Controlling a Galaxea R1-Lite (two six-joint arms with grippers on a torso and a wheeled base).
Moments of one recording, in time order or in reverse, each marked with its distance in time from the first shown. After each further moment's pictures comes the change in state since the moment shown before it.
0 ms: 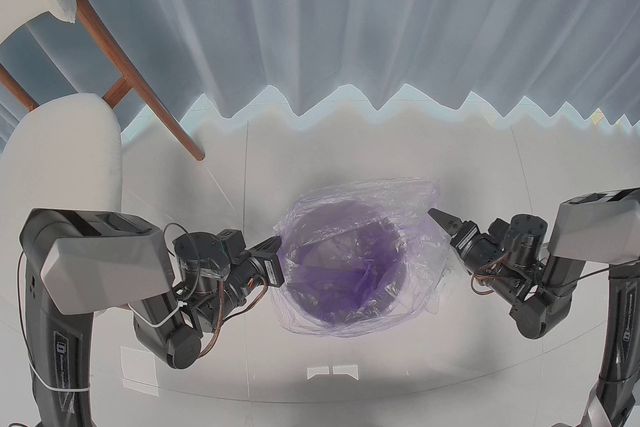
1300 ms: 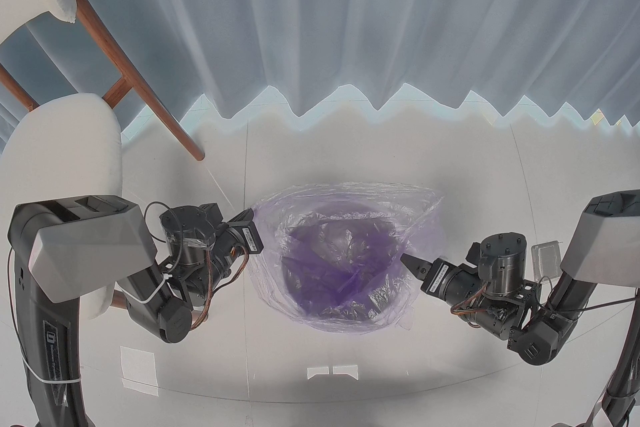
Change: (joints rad) left arm 0.086 -0.027 -0.113 0.103 0.101 -0.042; right arm 0.249 -0.207 0.123 0.327 -0.274 -0.227
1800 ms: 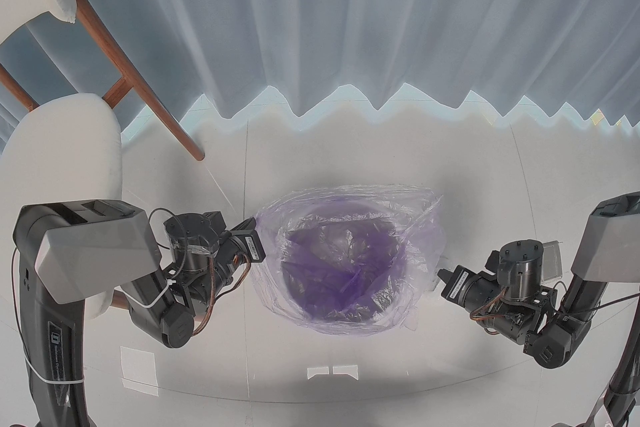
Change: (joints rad) left arm -0.008 0.019 0.018 -0.002 0.000 0.005; right arm -0.058 -0.020 0.112 -0.046 0.009 0.015
